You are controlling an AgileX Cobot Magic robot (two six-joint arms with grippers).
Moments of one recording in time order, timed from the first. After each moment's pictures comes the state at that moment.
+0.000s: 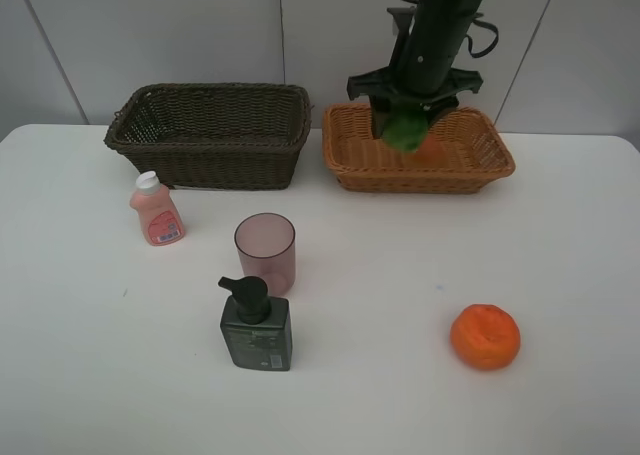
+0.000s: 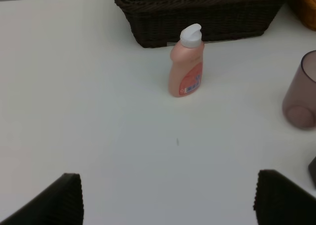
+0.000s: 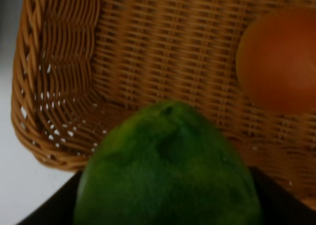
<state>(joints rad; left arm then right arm) -0.07 -0.01 -0.51 0.00 1.06 -0.01 0.42 2.15 -1.88 -0.12 1.10 0.27</state>
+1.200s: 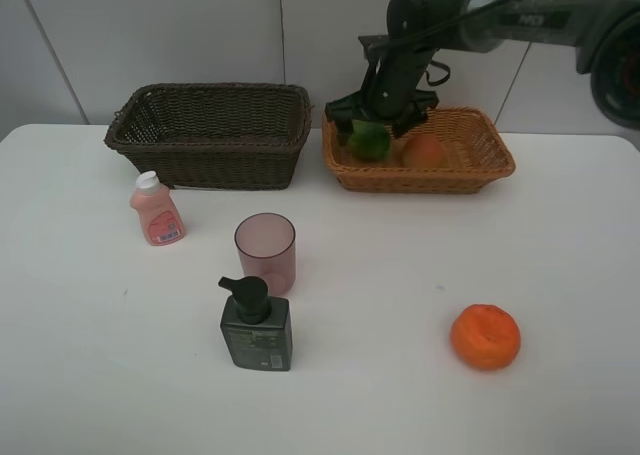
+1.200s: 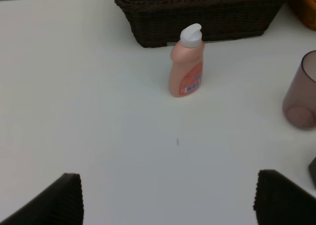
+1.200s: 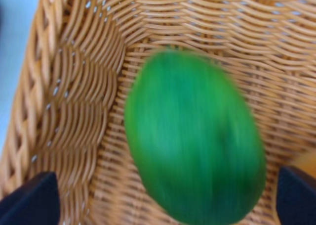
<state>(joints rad) -0.07 -0.01 -0.51 0.00 1.06 -0.01 0.42 2.33 -1.99 -0.16 0.89 0.24</state>
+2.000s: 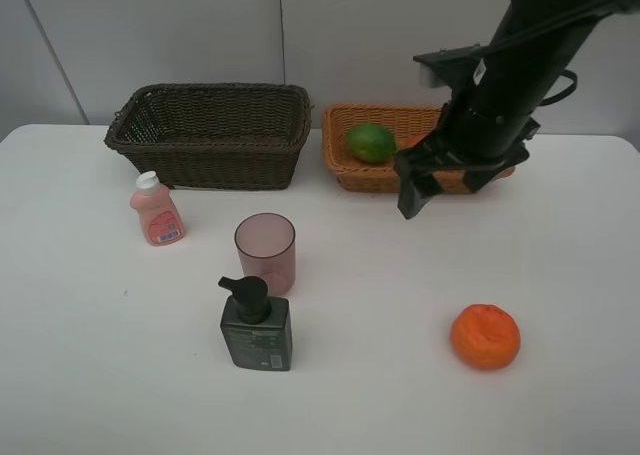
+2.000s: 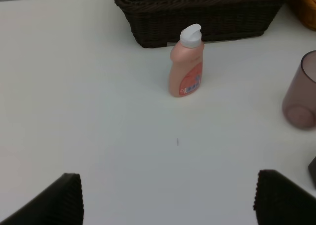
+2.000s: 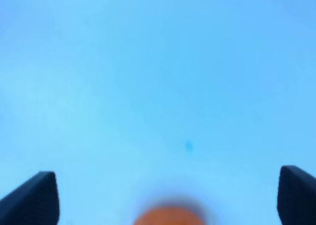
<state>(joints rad) -0.07 -0.01 -0.51 0.00 1.06 -0.01 0.48 1.64 -1.15 -0.04 0.98 -0.01</state>
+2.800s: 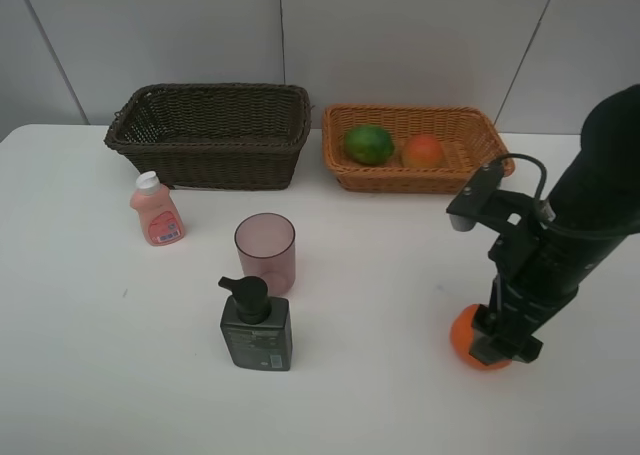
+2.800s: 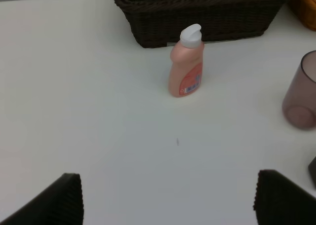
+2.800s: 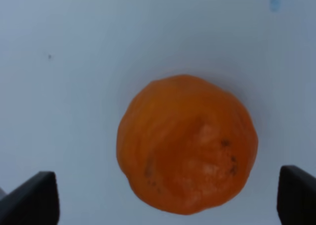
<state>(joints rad) -0.07 -0.01 -0.51 0.00 1.06 -0.01 0.49 1.47 -0.68 -0.04 0.80 -0.38</state>
